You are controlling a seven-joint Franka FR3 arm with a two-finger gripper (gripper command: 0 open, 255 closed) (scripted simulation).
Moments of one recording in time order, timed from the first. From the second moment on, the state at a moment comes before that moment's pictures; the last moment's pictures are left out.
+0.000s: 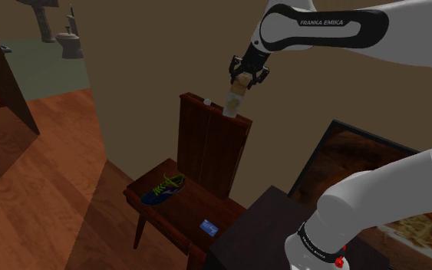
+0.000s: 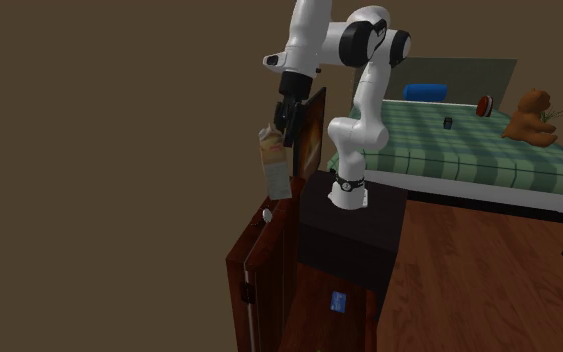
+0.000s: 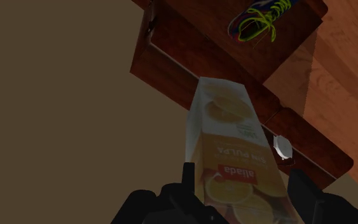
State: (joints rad) arm -0.27 -0.43 0.09 -2.18 0.02 2.10 0.58
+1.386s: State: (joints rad) arm -0.28 -0.39 0.10 -1.96 0.02 1.88 0.58
